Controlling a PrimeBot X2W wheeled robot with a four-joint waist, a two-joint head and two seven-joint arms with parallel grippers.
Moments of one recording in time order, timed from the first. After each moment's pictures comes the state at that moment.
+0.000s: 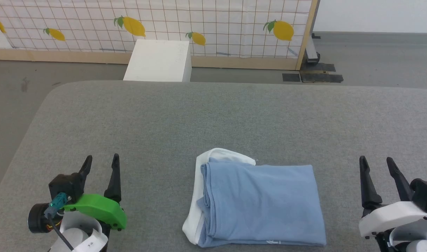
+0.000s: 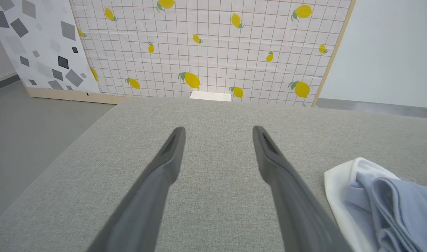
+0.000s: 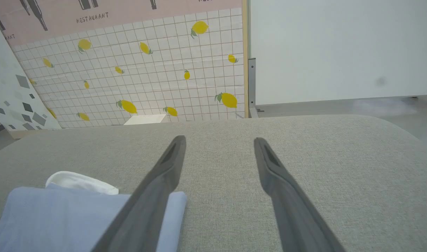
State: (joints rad) left arm -0.14 0.34 -0.25 0.26 -0.47 0.08 -0.22; right arm 0.00 -0.08 -0.15 0.10 0.18 0.13 -0.09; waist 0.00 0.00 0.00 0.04
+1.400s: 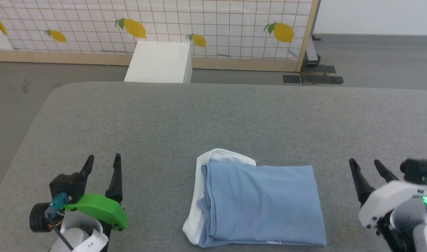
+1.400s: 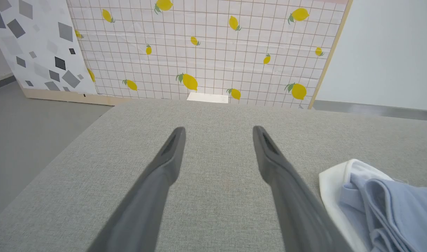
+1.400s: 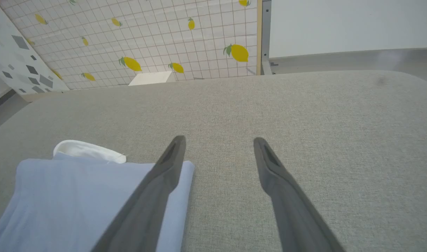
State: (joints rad) left arm -0.14 0.35 -0.27 0.25 -0.49 0.08 -0.22; right arm -0.05 -0.12 -0.13 0.12 0.26 0.13 0.20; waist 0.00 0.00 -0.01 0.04
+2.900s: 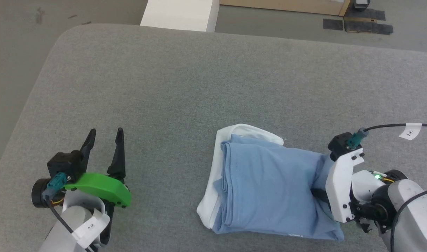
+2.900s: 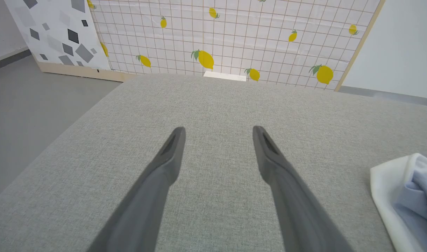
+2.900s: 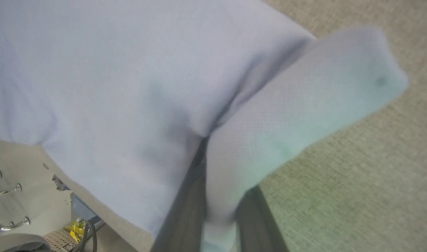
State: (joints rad) left arm -0.24 0.34 -0.28 0.25 -0.50 0.07 -0.25; right arm -0.31 -0.35 0.31 0.21 0.59 0.13 0.96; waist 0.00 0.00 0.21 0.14
